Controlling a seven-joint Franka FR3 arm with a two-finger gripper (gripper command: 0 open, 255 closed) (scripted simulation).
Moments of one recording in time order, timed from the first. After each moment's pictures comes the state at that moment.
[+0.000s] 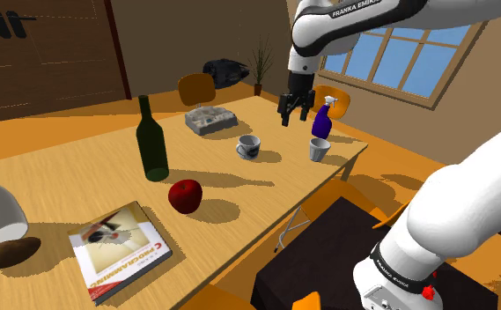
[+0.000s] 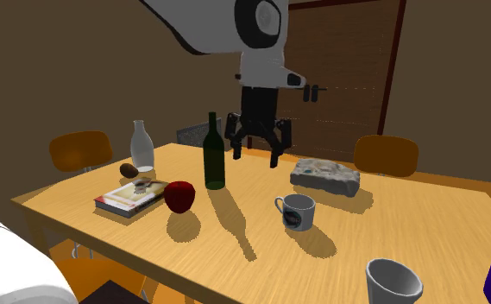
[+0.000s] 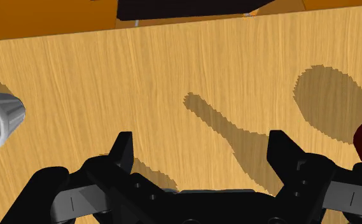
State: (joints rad) arm -0.02 -0.27 -0.12 -2.25 -0.02 1.88 -0.06
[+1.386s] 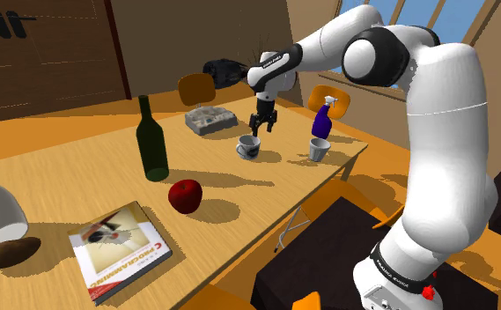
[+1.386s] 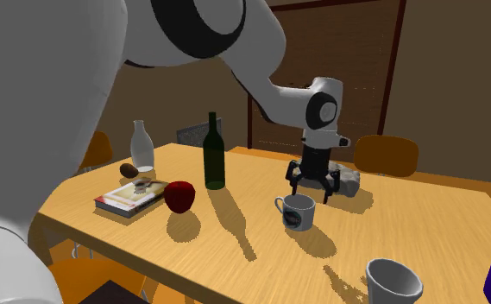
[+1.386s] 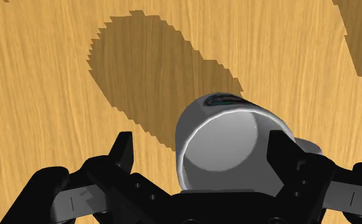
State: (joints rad) arm -0.11 0.54 -0.15 -1.63 0.12 2.08 -0.30
